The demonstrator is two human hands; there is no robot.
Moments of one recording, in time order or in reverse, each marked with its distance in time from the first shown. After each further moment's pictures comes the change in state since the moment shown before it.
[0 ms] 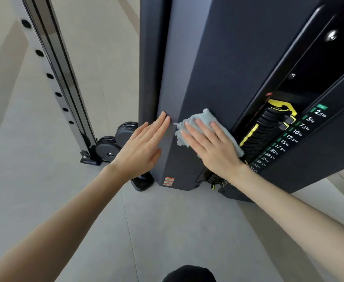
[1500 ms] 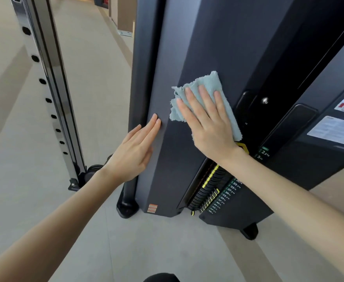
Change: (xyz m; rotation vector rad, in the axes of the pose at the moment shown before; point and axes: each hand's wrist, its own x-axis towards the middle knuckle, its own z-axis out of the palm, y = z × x) left_hand 0.049 0.019 -0.069 -0.006 0.204 0.059; right_hand 0.106 0.112 -0.066 -0.007 0.231 0.159
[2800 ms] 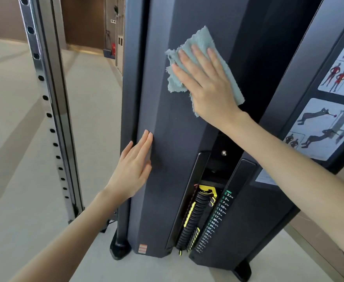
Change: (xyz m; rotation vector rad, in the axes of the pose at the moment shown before) left_hand 0.077 0.070 -0.094 -0.078 0.138 -0.175; right_hand 0.159 0.157 -0.059 -0.040 0.117 -0.091
